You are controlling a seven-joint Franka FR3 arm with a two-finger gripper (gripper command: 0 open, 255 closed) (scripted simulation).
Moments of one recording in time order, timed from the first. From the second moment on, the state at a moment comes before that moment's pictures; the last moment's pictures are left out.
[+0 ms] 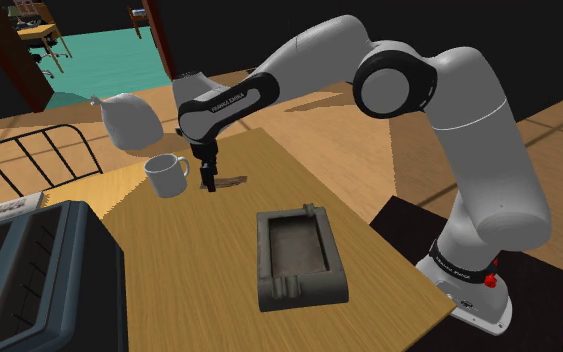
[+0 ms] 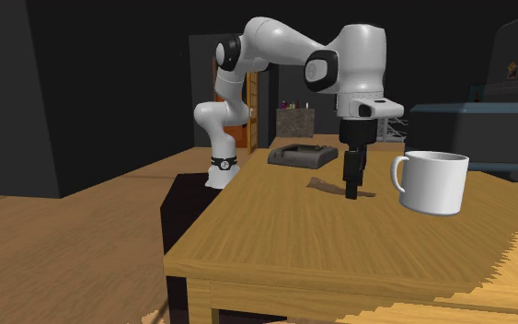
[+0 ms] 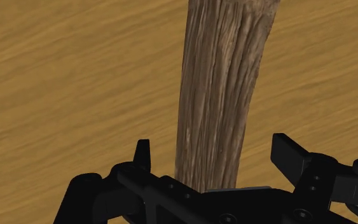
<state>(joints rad) 0.29 0.64 0.09 -1.40 -0.01 2.04 -0.52</state>
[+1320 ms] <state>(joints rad) 0.29 0.61 0.09 -1.35 -0.01 1.96 -0.52</state>
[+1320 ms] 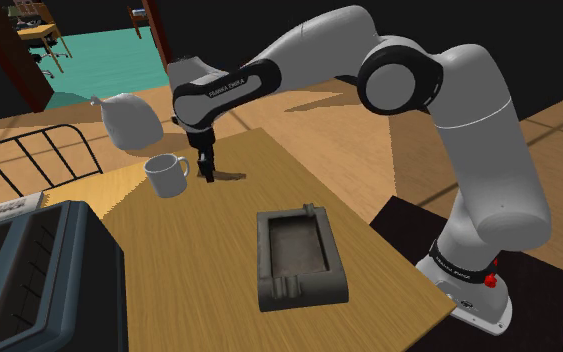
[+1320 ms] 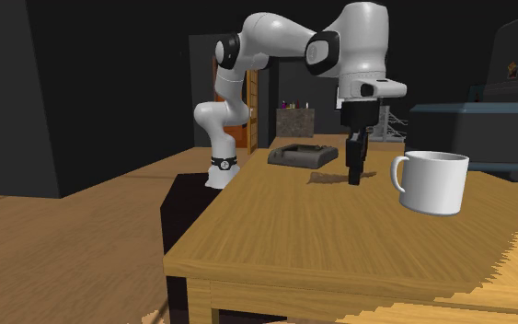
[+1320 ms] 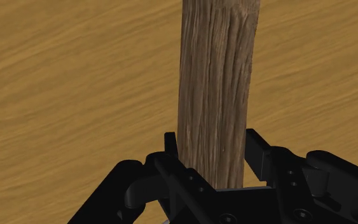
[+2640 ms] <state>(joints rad) 0.30 0.40 0.11 -1.47 0.00 1.87 -0.49</state>
